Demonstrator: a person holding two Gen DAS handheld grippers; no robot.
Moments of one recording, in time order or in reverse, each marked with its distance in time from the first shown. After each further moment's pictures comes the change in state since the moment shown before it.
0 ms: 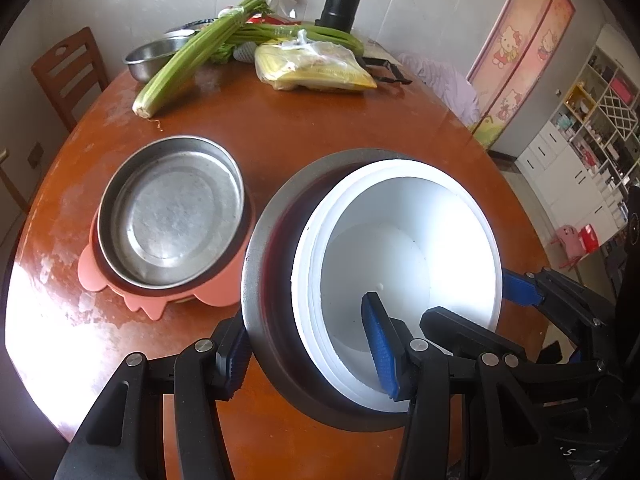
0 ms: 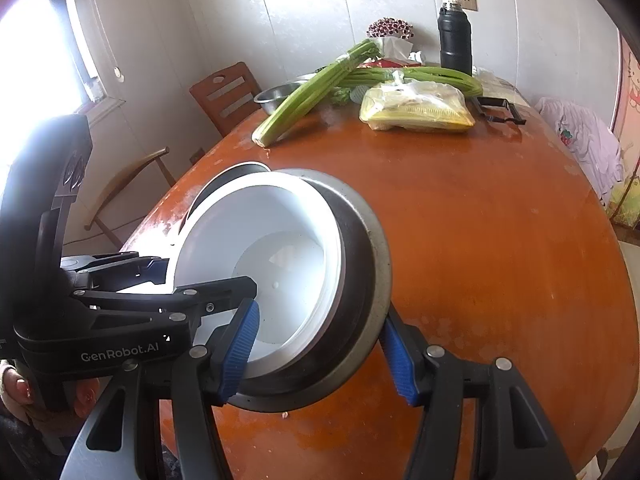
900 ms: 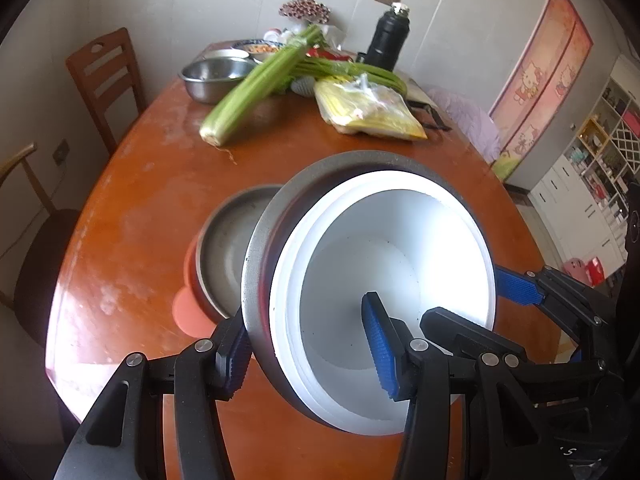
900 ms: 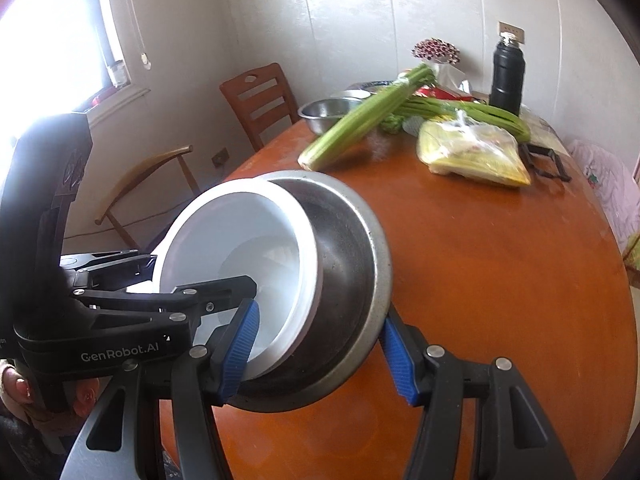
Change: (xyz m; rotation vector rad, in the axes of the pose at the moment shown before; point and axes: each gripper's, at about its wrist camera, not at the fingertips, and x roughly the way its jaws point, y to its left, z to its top) left arm -0.035 0.084 0.032 -0.075 -0.087 0.038; right arm 0.033 0.071 0.061 -0.114 -0.018 0.031
